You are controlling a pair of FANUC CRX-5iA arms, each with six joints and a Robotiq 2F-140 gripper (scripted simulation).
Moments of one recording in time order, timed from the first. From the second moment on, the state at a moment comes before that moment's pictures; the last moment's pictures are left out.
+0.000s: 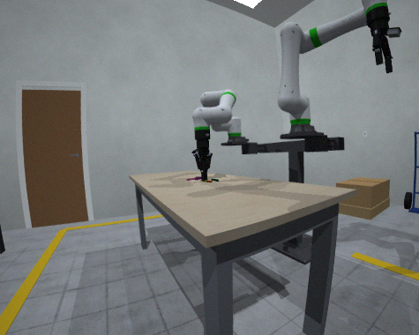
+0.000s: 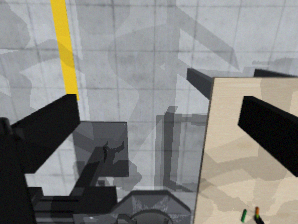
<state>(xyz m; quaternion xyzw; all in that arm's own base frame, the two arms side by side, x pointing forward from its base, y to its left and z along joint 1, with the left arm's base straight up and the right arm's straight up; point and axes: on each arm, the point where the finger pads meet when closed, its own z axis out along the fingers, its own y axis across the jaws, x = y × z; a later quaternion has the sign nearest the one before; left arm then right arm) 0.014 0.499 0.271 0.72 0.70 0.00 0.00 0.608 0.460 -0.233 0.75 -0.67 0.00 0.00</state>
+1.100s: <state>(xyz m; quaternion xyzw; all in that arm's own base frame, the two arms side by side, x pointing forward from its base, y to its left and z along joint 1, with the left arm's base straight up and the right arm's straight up) 0.014 0.499 0.271 0.72 0.70 0.00 0.00 0.608 0.463 -0.233 0.75 -0.67 0.00 0.00</state>
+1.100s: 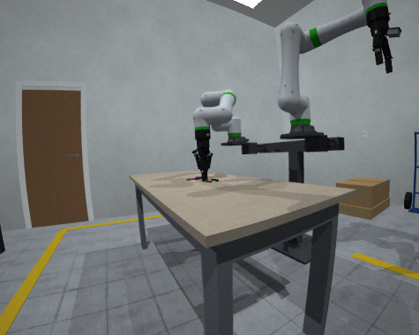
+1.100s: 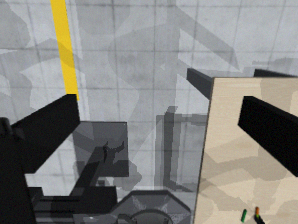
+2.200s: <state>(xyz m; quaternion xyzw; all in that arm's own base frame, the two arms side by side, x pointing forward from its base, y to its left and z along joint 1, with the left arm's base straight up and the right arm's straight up) 0.014 0.499 0.271 0.72 0.70 0.00 0.00 0.608 0.463 -0.229 0.75 -0.67 0.00 0.00</state>
